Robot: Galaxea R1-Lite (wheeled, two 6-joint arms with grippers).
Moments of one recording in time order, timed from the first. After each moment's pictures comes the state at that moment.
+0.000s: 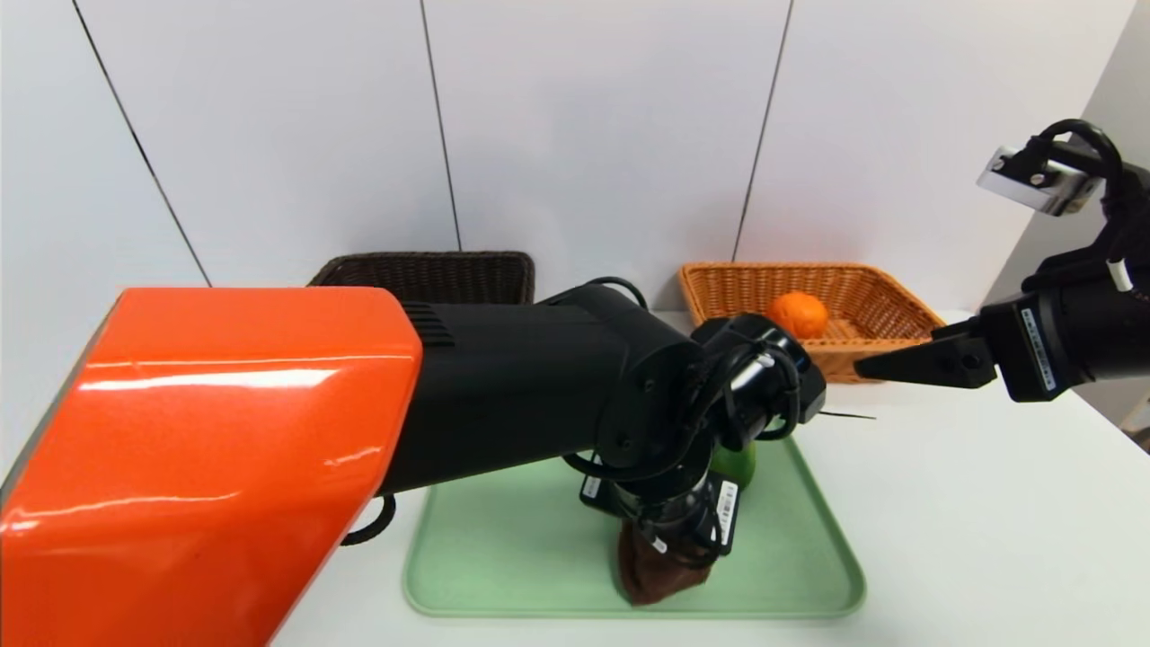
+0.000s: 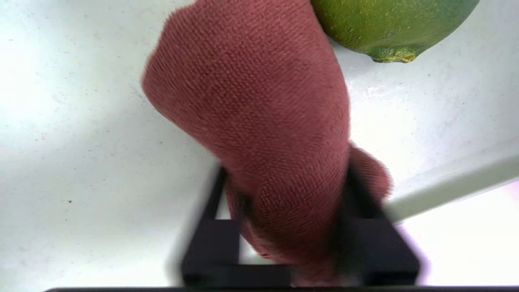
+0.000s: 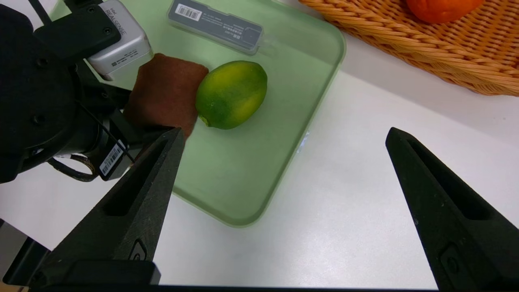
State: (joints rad) left arm -1.01 2.23 -1.94 0.80 0.25 -0.55; right arm 0.28 1.40 -1.27 0.56 0.19 -0.09
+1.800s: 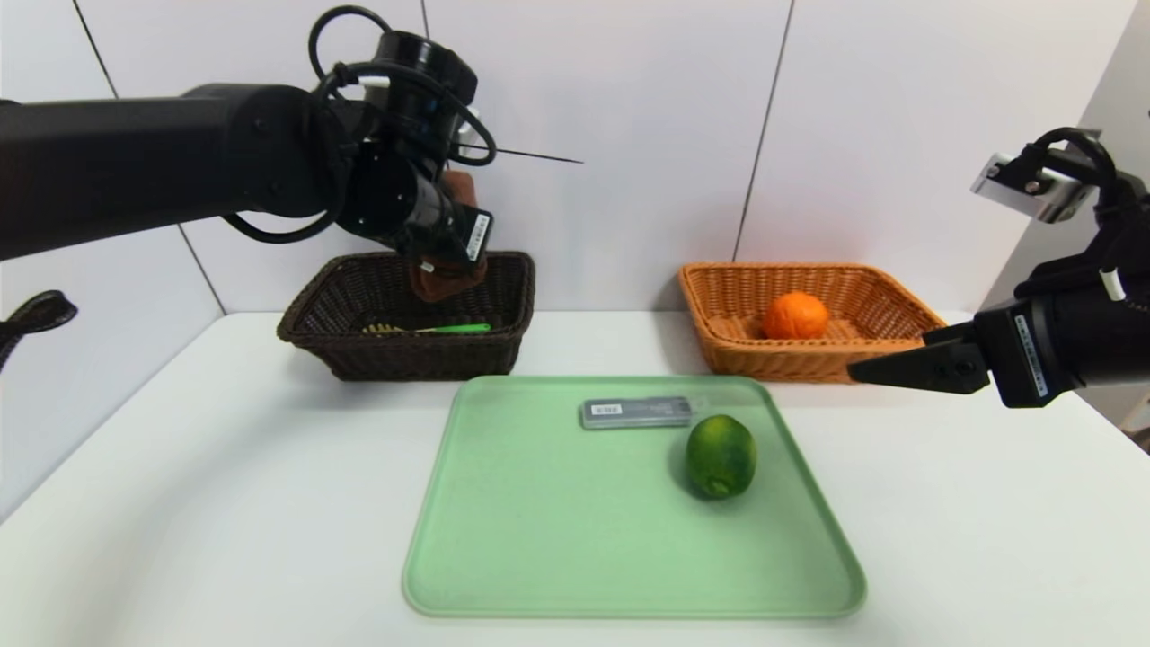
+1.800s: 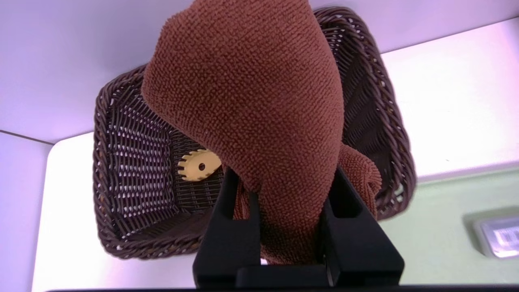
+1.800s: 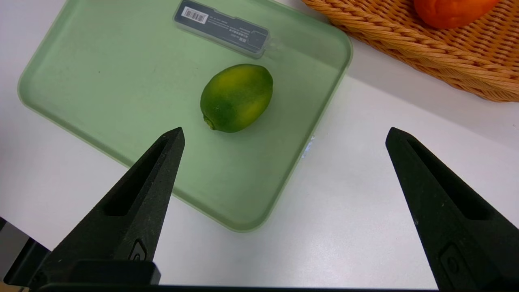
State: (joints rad) left arm -0.50 2.00 -1.94 0.44 0.46 0.02; right arm 0.28 1.39 -1.24 0.52 0.21 -0.09
